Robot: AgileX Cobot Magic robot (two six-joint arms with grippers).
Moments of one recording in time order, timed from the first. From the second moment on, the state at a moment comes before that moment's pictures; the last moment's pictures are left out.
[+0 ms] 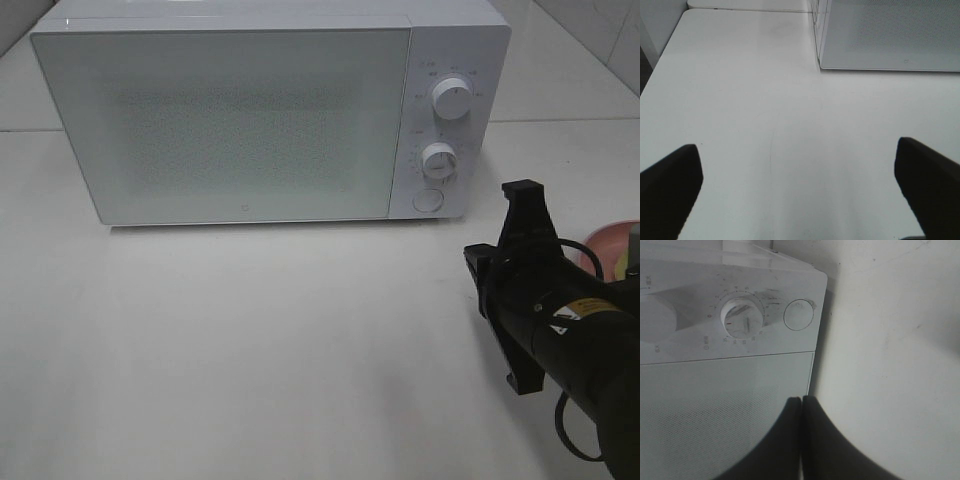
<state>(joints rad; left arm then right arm) 0.03 0.00 -0.50 -0.08 1.04 0.02 0.90 1.63 -0.28 0.93 -1.06 1.20</state>
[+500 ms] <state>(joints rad) 0.03 0.00 -0.50 -0.08 1.04 0.02 0.89 1.71 -0.32 0.93 -1.06 1.25</state>
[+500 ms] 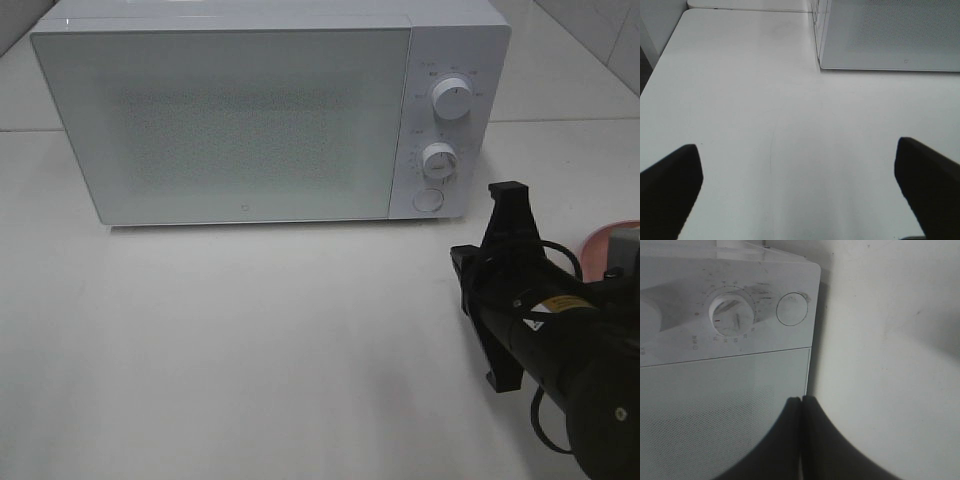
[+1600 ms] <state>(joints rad) 0.03 0.00 -0.50 -0.08 1.04 0.02 0.46 1.98 -0.69 0.52 -0.80 1.30</state>
